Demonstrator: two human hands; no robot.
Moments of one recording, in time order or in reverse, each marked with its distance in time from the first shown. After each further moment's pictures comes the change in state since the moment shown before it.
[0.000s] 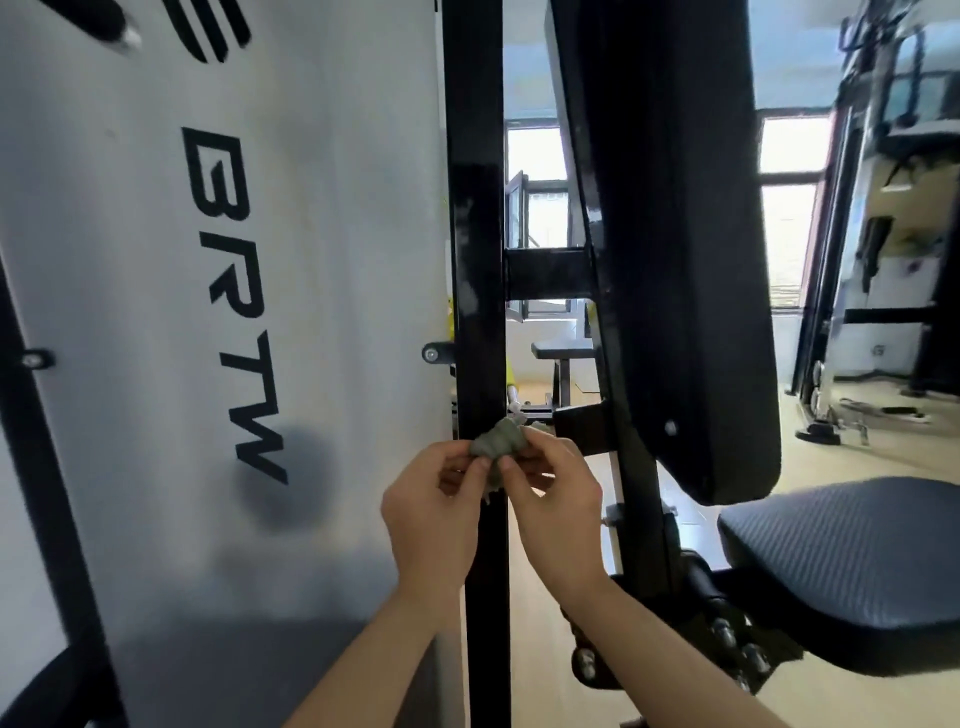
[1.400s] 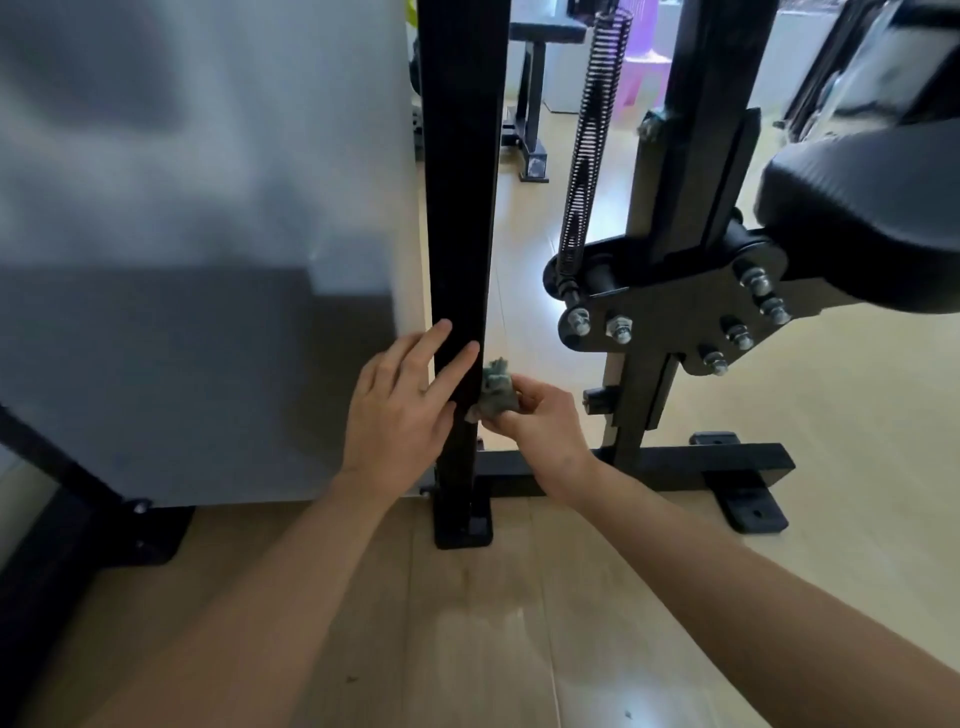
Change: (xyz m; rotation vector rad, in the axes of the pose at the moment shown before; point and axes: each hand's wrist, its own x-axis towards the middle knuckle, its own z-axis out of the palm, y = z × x) left_hand -0.180 -0.243 -0.030 0.799 -0.431 0.641; right_hand -0.209 0.195 -0.024 0.157 -0.360 0.808
